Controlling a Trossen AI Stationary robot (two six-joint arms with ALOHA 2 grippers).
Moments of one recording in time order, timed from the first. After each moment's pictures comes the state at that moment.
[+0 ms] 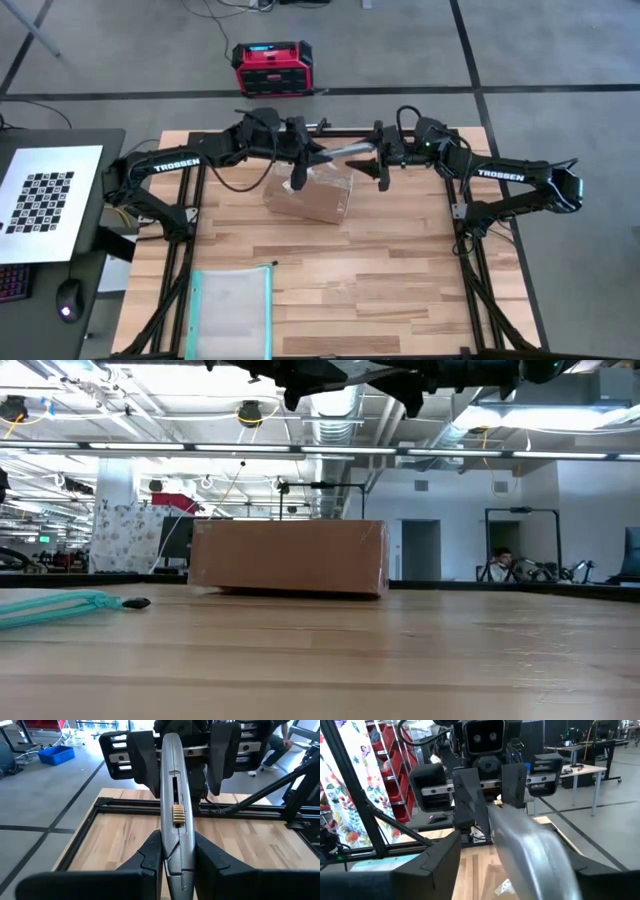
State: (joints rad) left arm 0.33 1.46 1.31 -0.10 0.25 0.08; right arm -0.38 1.19 0.88 0.32 -0.37 0.11
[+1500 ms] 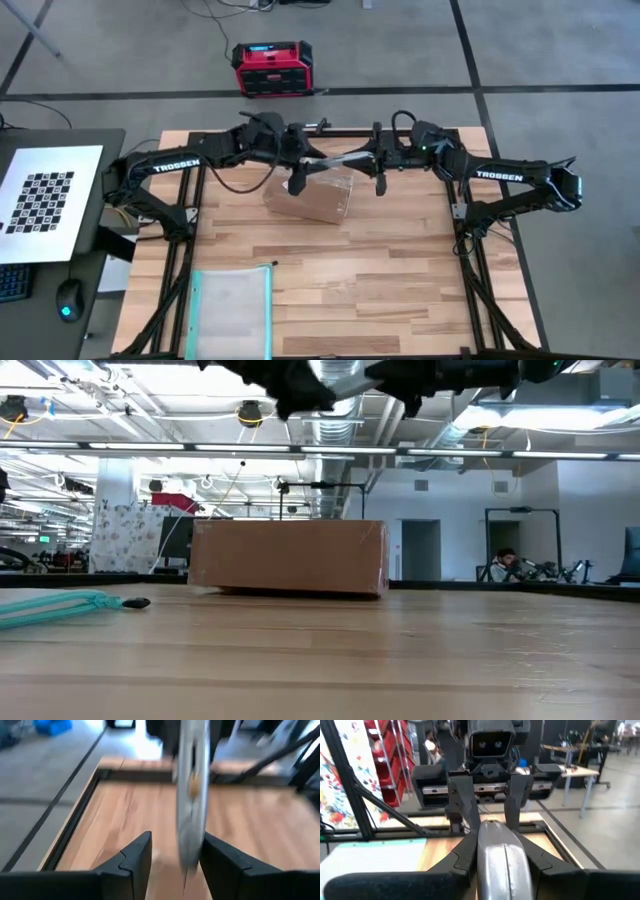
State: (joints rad) left arm 0.34 1.46 1.31 -0.30 0.20 0.14; right arm -0.35 1.20 0.88 0.28 -0.32 -0.01
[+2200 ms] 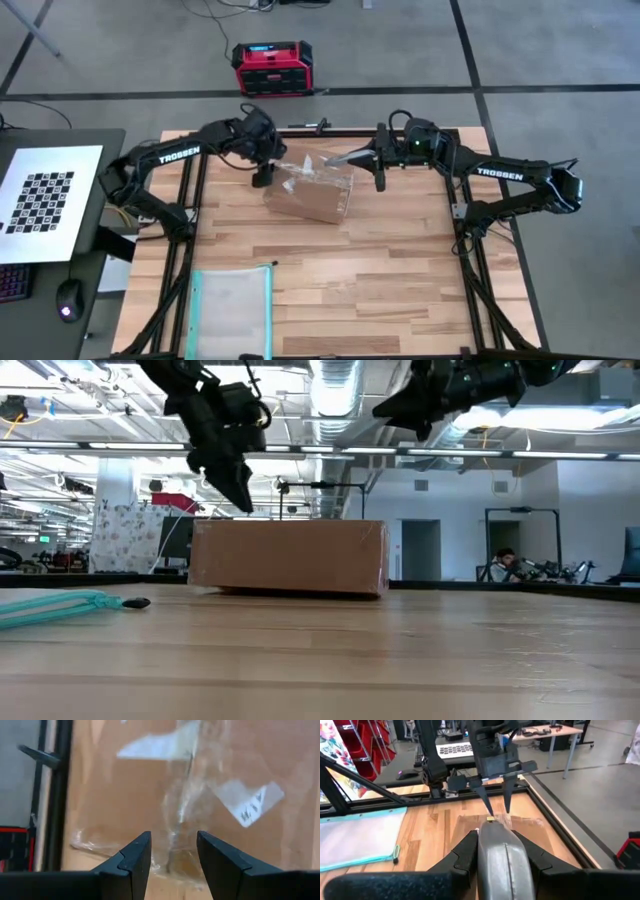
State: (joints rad) left arm 0.61 1.46 1.12 -0.68 0.16 0.62; right arm -0.41 1.20 0.88 0.08 -0.28 -0.04
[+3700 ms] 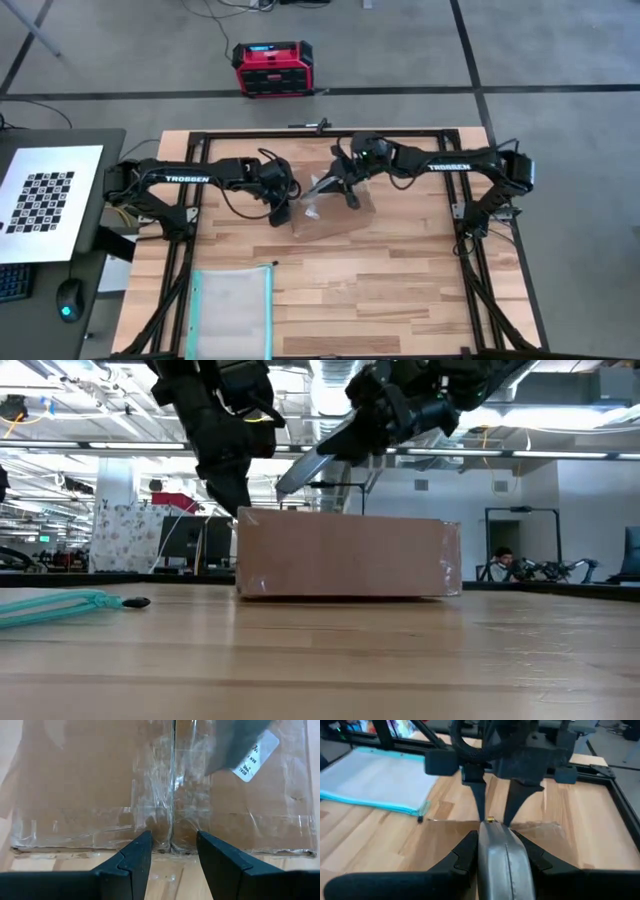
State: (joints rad) left arm 0.23 1.47 1.00 -0.57 0.02 -0.08; right arm -0.32 1.63 1.10 0.06 -0.48 -0.32
